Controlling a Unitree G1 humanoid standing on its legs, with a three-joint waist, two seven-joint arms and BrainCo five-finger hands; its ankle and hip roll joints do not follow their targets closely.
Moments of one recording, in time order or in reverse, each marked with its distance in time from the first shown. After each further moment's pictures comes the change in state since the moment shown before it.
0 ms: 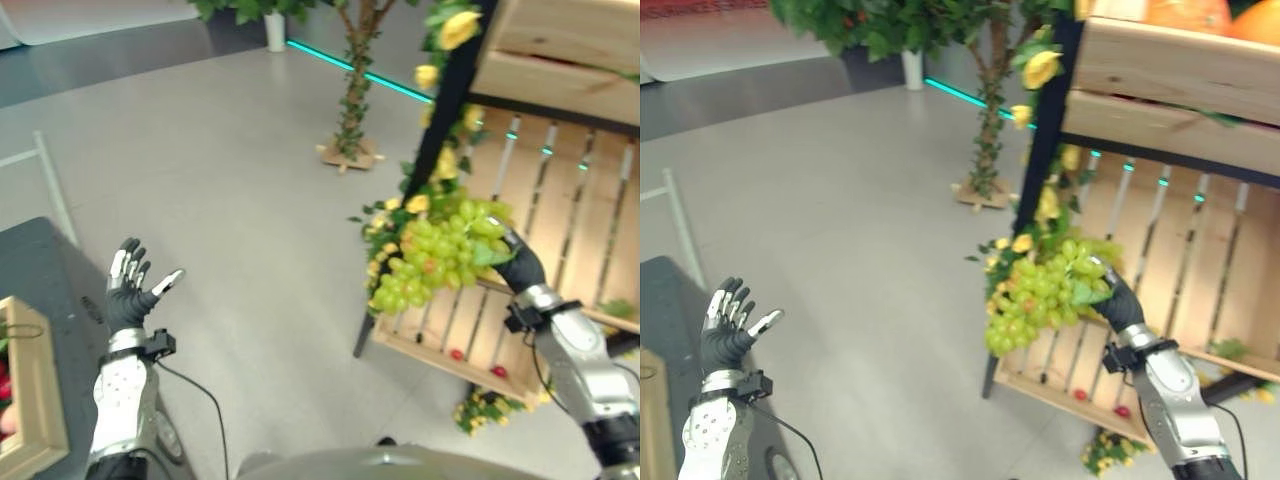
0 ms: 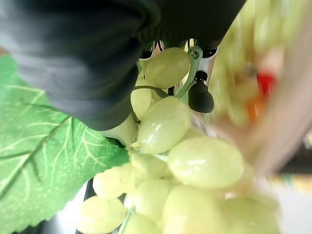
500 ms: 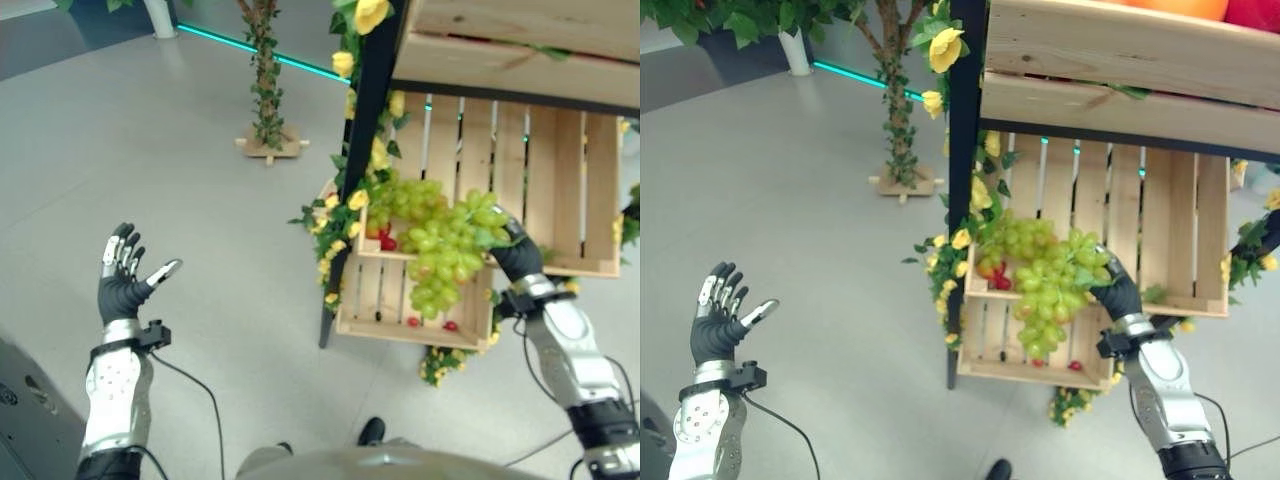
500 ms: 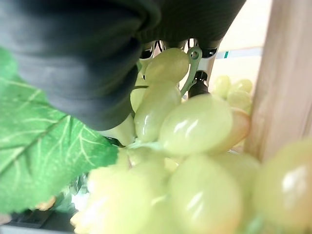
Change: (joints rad) left arm -0.028 0.043 0.045 -0.083 0.000 -0.006 0.002; right arm -0.050 0.049 -0.013 0.068 0.000 -0.021 -0.028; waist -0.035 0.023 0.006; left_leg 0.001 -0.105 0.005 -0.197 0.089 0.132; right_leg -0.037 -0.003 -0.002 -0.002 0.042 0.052
